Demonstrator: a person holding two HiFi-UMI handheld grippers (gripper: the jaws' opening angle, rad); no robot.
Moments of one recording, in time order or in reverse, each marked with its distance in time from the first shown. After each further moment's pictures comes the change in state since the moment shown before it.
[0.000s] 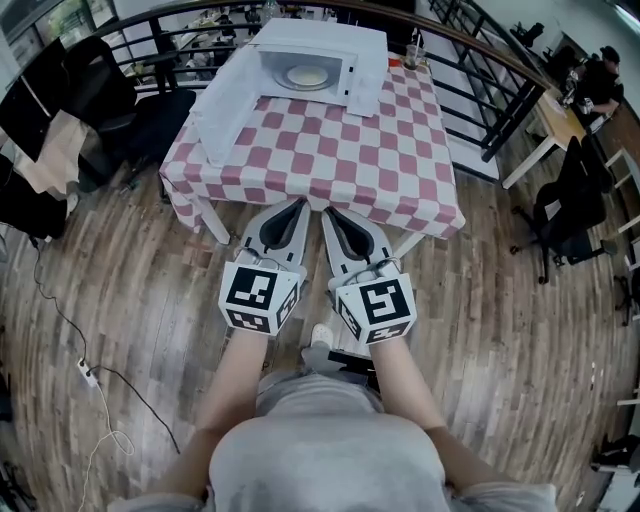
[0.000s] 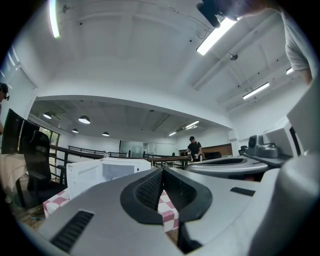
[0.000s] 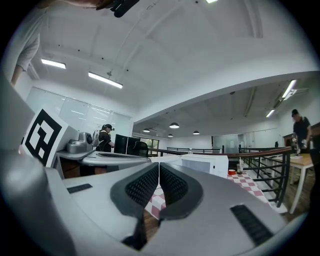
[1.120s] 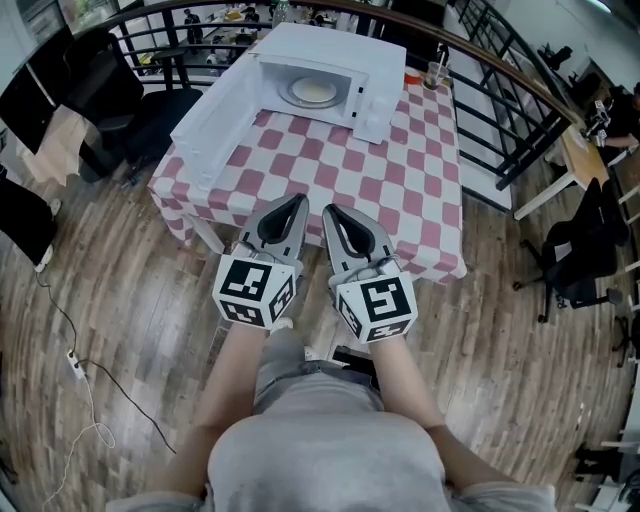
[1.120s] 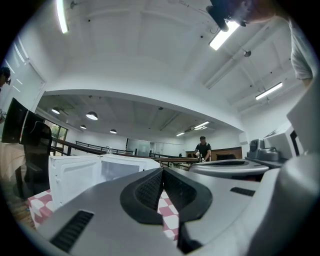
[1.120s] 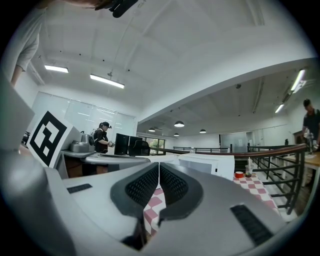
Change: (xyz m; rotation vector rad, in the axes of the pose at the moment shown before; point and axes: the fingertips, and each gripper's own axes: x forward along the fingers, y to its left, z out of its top) left arm 0.128 0.048 -0.011 -0.069 -0.004 0.082; right arm 0.090 -0.103 -0.019 0.002 0.001 0.092
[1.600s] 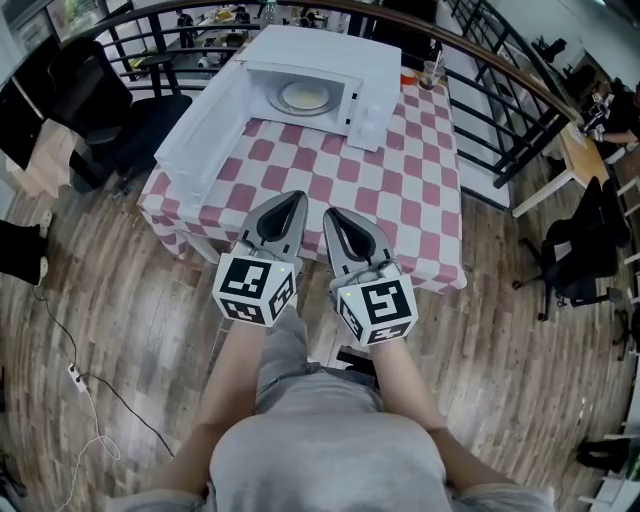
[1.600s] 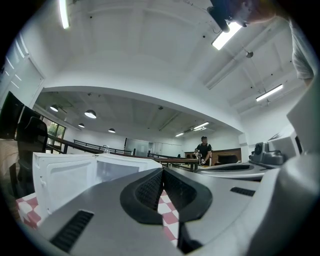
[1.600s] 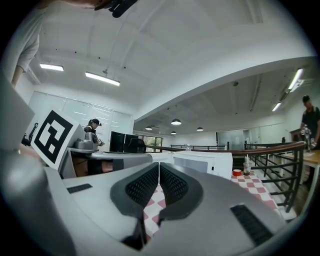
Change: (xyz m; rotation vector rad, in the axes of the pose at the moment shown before) left arm 0.052 0.025 -0.004 -0.012 -0.003 -0.019; right arm 0.034 -0.035 -0.016 0.013 0.025 -0.028
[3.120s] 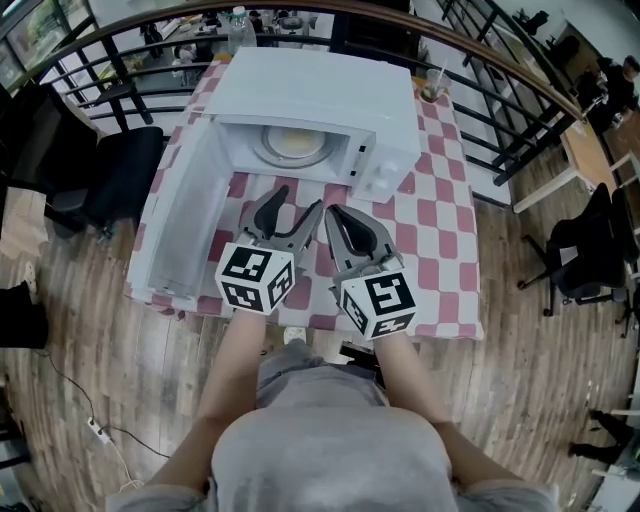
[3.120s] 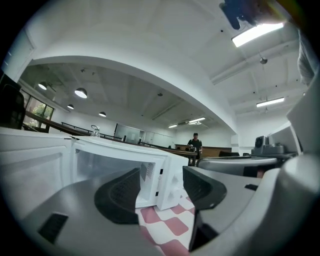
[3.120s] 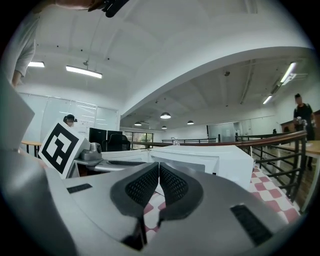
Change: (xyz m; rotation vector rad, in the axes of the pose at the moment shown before) left arm 0.206 0.146 -0.036 -0.082 0.129 -0.146; right arm 0.207 -0.122 -0.029 0.069 0.063 -0.102
